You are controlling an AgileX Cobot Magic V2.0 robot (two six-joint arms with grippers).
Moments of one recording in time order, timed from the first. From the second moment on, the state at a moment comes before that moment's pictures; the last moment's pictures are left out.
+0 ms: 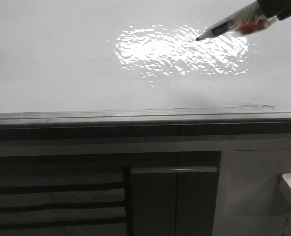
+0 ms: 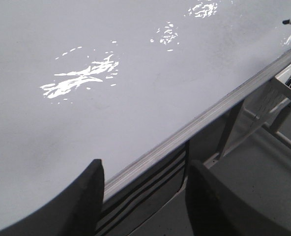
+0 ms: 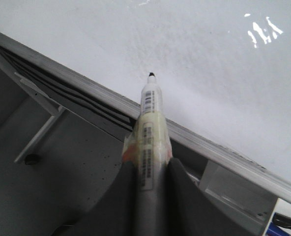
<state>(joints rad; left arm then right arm) -0.13 0.84 -0.84 -0.63 0.79 0.81 0.35 1.00 -0.88 0.35 0.67 -0.33</state>
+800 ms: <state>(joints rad) -0.13 0.84 -0.83 -0.65 0.79 0.81 0.36 1.27 -0.99 0.42 0.45 -0.33</state>
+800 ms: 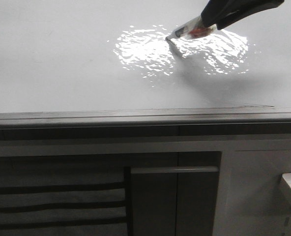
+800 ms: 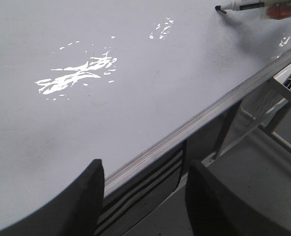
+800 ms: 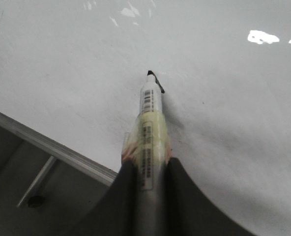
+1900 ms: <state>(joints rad) -0.13 0.84 -0.83 -0.65 0.79 0.81 0.30 1.27 -1.01 0.39 0.64 -0.35</state>
